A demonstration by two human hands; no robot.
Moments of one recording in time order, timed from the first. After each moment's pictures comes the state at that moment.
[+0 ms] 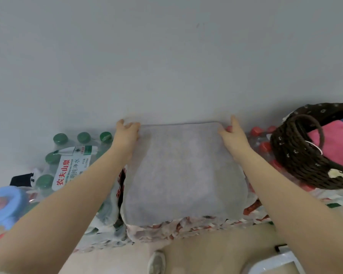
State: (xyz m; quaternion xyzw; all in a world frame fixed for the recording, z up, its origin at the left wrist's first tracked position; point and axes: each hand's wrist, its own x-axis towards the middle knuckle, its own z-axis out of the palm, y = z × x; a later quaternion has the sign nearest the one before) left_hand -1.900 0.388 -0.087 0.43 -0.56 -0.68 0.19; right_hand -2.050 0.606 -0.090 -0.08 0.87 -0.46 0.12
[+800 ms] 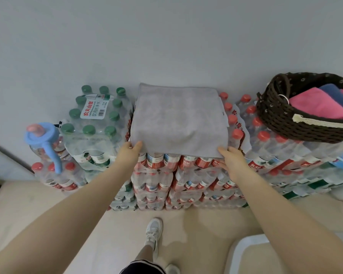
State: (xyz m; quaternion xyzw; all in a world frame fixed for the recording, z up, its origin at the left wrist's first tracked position) left_hand -1.729 0.525 -0.137 0.50 -0.63 -0.59 0.11; right_hand -1.892 0.736 -0.128 0.05 0.76 -0.58 0.29
